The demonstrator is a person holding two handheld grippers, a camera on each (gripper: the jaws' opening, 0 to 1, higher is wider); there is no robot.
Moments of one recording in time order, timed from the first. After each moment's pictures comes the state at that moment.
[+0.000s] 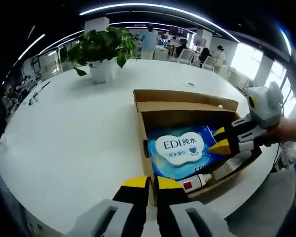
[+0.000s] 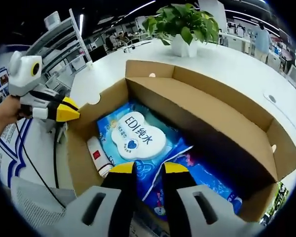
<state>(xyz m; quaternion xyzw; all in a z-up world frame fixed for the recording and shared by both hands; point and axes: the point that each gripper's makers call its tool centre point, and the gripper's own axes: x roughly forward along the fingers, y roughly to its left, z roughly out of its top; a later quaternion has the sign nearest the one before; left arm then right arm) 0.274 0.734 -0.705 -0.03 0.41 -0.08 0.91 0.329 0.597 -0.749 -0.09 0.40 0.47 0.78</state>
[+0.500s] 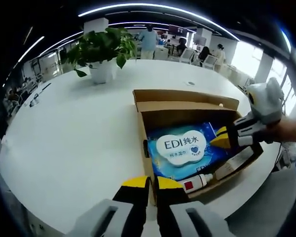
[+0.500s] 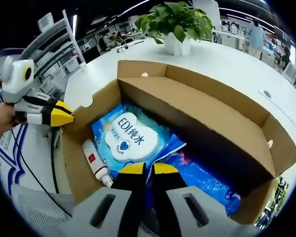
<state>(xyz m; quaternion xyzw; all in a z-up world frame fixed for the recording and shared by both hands) 0.273 0.731 -0.704 -0.02 0.41 -0.08 0.91 0.336 0.588 -0.740 -0.07 0.41 0.43 0.80</state>
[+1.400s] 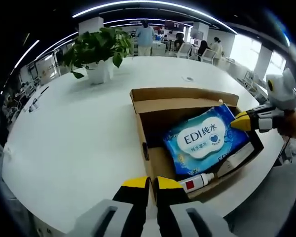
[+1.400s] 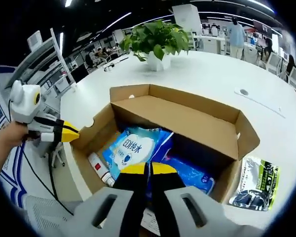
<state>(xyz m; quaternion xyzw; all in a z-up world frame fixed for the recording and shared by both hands) 0.274 0.728 -0.691 0.01 0.43 -0.08 0.90 0.337 0.547 -0.694 -0.02 0.39 0.38 0.84</state>
